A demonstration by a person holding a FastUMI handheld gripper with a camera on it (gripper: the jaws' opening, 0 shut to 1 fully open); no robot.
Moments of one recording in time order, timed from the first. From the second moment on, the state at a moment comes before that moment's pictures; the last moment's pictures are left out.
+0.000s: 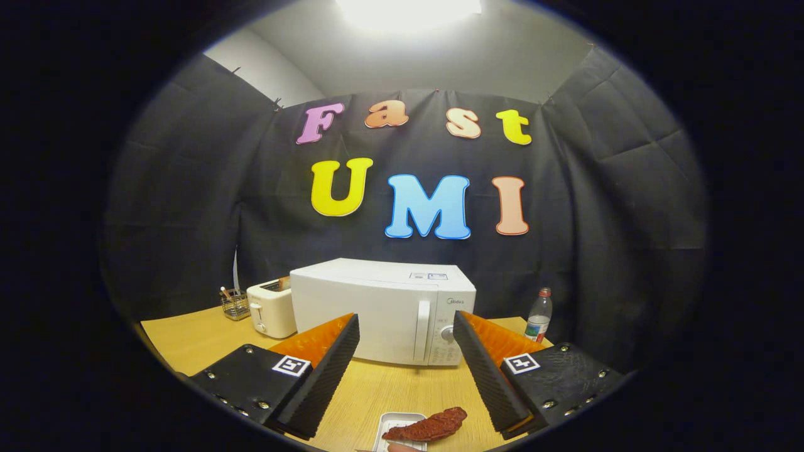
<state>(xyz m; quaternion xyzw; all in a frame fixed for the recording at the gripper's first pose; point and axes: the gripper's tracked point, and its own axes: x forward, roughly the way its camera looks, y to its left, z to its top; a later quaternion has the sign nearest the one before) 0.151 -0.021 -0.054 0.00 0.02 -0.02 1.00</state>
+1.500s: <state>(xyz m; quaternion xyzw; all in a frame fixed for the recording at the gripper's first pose) 0.352 -0.060 -0.179 0.06 0.09 -0.09 0.99</state>
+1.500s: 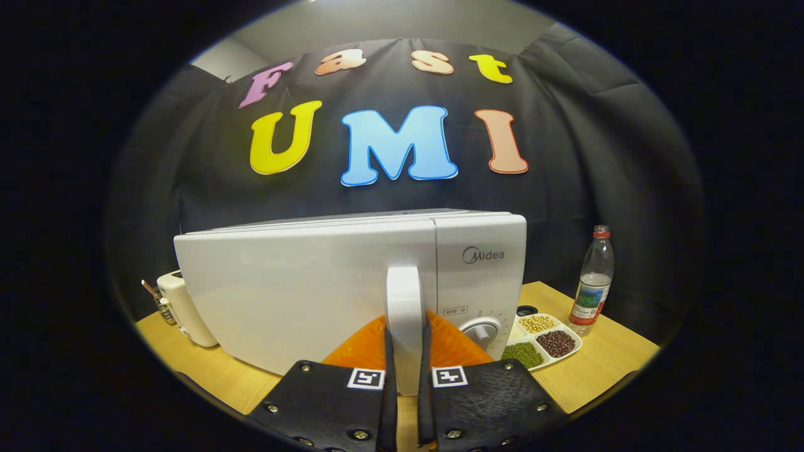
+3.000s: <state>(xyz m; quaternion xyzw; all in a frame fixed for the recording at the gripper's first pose) 0.125 0.261 -0.151 0.03 0.02 0.00 1.00</state>
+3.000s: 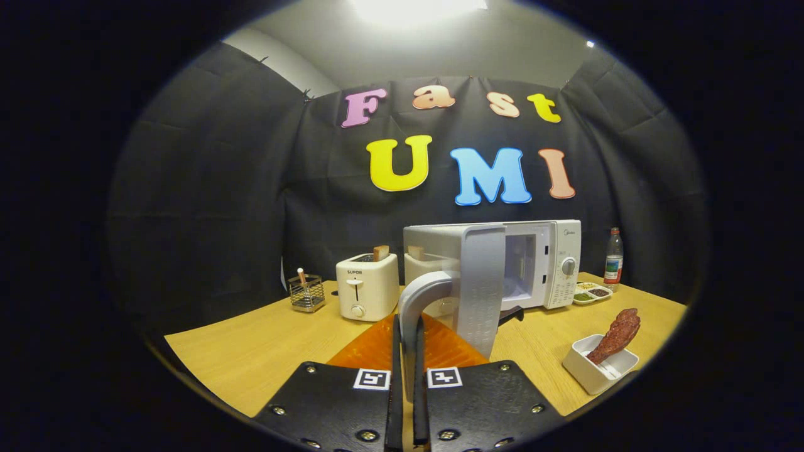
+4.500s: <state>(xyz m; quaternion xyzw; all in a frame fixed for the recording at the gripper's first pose) 0.099 -0.083 -0.233 0.10 0.15 -0.07 0.98</state>
